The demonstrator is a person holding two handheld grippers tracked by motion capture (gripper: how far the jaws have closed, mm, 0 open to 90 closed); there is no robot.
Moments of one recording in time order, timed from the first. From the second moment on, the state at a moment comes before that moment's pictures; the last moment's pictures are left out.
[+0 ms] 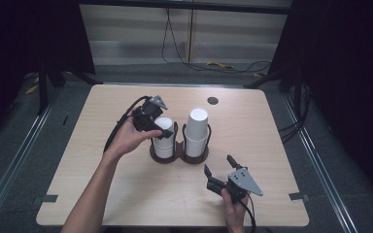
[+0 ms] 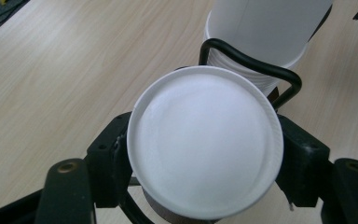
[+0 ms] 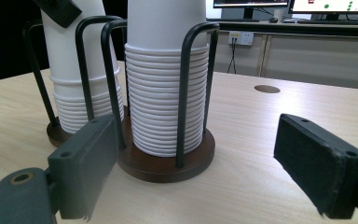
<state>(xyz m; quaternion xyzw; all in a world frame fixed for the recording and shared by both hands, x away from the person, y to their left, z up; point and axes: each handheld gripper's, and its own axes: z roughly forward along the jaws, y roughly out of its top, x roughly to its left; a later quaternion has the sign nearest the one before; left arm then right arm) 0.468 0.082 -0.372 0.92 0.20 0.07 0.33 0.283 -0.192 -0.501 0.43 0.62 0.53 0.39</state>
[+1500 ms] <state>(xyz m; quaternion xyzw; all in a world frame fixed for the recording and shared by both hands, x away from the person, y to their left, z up) 0.457 0.098 -0.336 0.90 0.19 0.09 0.38 0.283 -0.193 -0.501 0.43 0.62 0.53 0.38</state>
